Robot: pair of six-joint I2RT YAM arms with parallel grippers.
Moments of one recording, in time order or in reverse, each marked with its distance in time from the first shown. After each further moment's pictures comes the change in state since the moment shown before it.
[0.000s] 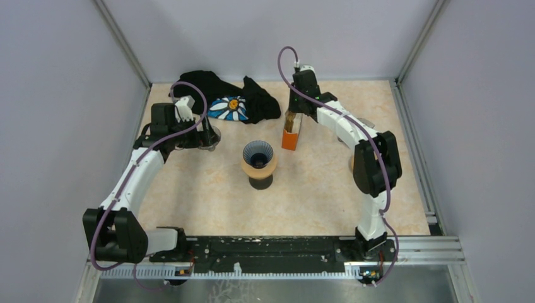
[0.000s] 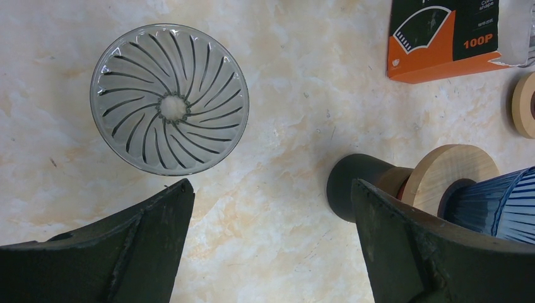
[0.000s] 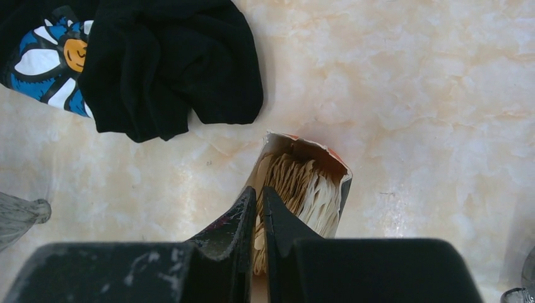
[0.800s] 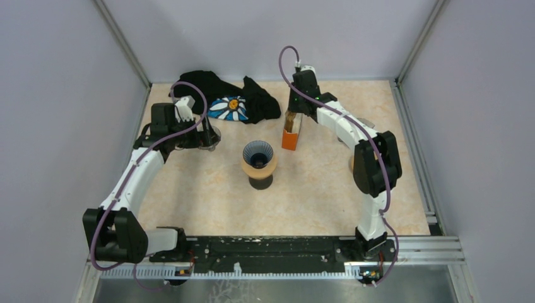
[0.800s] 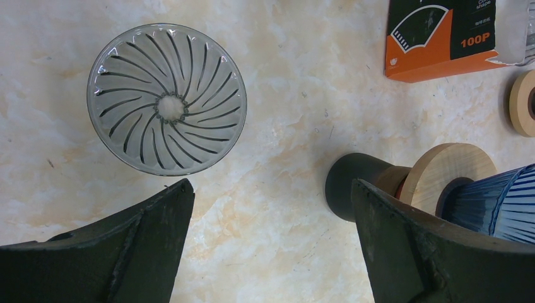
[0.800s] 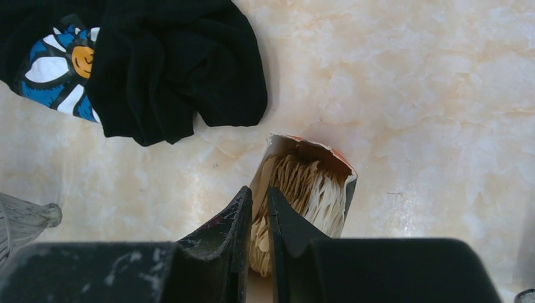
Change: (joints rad) left arm 0.000 0.000 0.000 0.000 0.008 0.000; right arm 0.000 0.000 -0.005 0.005 0.006 0.027
